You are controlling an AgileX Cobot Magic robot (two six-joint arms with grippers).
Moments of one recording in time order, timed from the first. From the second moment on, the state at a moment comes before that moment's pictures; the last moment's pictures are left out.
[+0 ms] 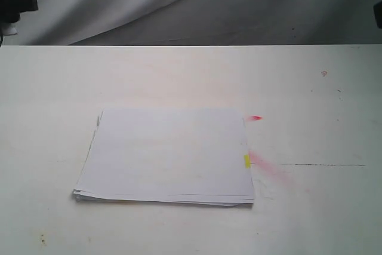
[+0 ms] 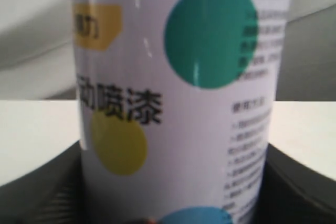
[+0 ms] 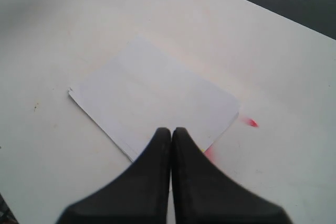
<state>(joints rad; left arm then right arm) -0.14 1.49 -1.04 1.24 0.21 -1.25 -0.07 1.02 -1.19 0.72 1.22 -0.78</state>
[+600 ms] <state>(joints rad) -0.07 1.59 -0.92 0.27 -0.48 -0.25 -0.07 1.02 -1.19 0.71 1.22 -0.78</state>
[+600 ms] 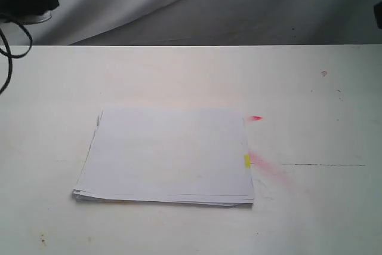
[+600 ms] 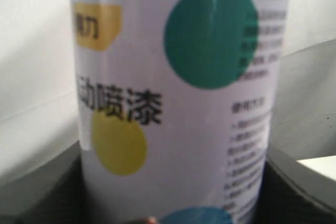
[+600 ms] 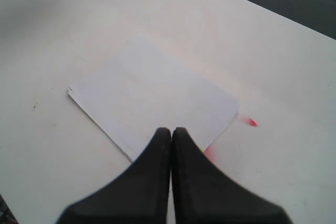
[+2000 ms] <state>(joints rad) -0.07 2.20 -0.72 0.05 -1.17 -0.05 -0.07 1.02 -1.19 0.71 1.22 -0.78</state>
